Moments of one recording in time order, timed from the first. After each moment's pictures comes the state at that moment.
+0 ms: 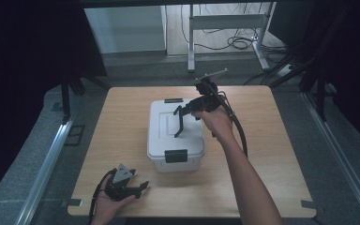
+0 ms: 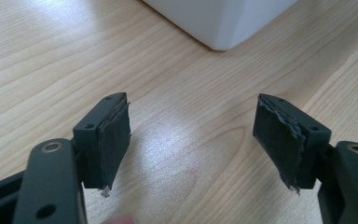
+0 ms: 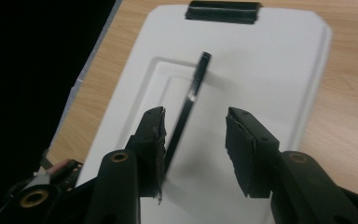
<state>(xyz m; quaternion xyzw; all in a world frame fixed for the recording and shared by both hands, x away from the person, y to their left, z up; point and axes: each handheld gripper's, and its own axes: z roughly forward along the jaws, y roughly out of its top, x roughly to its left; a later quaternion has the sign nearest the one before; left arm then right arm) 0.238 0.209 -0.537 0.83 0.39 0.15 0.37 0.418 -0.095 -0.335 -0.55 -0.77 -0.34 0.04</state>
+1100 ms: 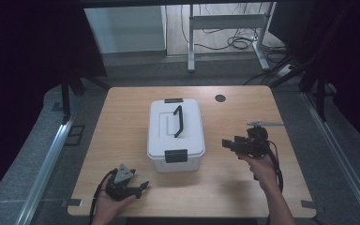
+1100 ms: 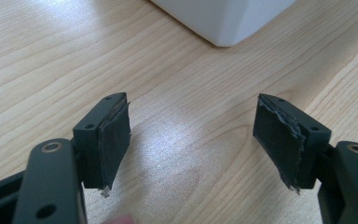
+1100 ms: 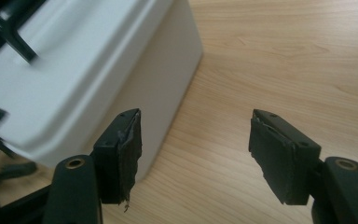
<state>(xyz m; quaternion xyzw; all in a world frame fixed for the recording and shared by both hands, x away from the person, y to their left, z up) 0.238 0.207 -0.538 0.83 0.40 0.16 0.36 0.326 -0.231 -0.432 -0.53 -0.72 -0.44 -0.07</state>
